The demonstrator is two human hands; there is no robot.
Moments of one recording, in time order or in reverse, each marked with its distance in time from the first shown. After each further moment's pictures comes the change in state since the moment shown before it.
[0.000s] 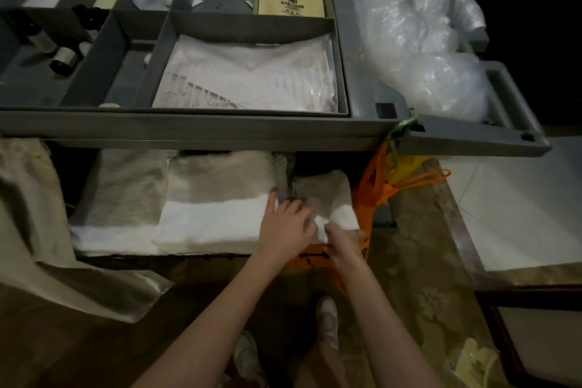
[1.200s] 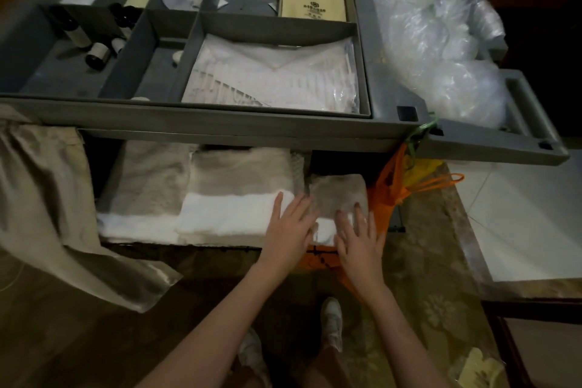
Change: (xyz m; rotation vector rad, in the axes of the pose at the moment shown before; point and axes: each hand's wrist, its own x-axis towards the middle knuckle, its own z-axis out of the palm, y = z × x) left_hand -0.026 -0.026 0.018 0.127 0.235 0.106; right_hand -0.012 0.020 -0.032 -1.313 0.143 -1.021
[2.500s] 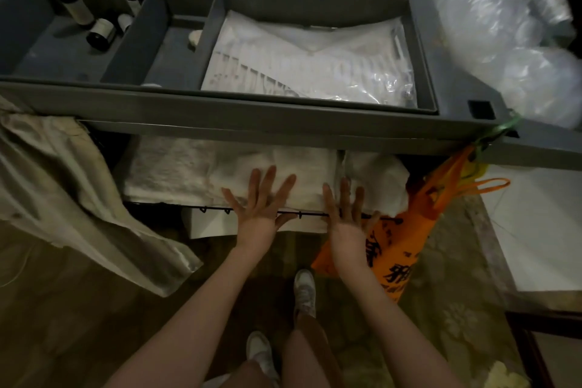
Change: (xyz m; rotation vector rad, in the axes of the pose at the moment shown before) left_hand 0.002 -0.127 0.077 0.089 0.196 -0.221; right_hand 0.066 -0.067 0.069 -0.114 0.069 -0.093
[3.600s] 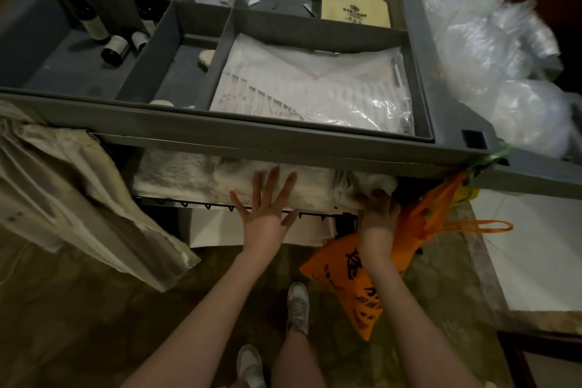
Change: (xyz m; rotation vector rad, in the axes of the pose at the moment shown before) left_hand 0.026 0.015 -0.031 -0.083 -0.099 -0.132; right_hand 0.041 0.029 -0.049 0.082 0.034 0.210
